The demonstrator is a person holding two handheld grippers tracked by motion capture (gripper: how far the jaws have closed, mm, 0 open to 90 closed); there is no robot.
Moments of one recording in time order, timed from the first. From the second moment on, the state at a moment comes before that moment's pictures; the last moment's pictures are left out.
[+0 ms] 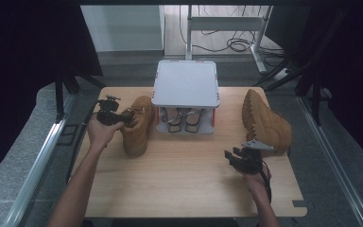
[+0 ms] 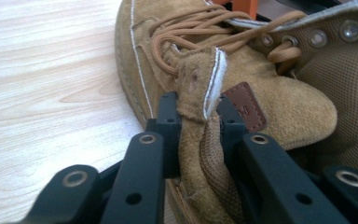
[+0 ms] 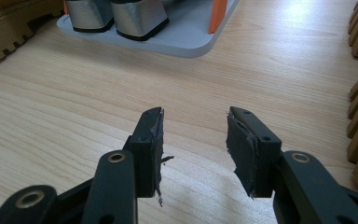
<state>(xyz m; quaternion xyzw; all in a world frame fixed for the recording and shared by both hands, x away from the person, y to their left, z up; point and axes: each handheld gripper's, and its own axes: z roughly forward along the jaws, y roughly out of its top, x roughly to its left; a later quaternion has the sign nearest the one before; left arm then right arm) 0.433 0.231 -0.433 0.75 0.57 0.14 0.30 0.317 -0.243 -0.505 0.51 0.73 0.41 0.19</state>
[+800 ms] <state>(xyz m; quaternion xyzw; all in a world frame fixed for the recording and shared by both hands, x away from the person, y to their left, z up) 0.340 0.286 -0.401 0.75 0.52 0.07 0.41 0.316 -0.241 -0.505 0.51 0.73 0.41 0.19</state>
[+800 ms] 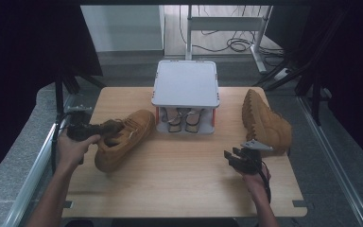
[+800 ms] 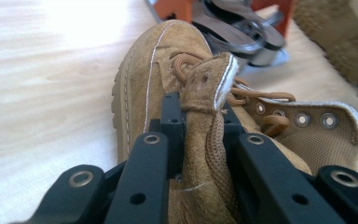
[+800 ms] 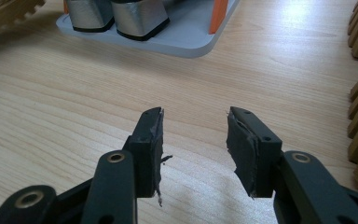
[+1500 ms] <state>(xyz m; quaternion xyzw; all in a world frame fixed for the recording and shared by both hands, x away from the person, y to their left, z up) 0.292 0.306 -0.447 0.74 0.52 0.03 0.43 0.315 -0.239 -0.505 0.51 0.73 0.41 0.19</state>
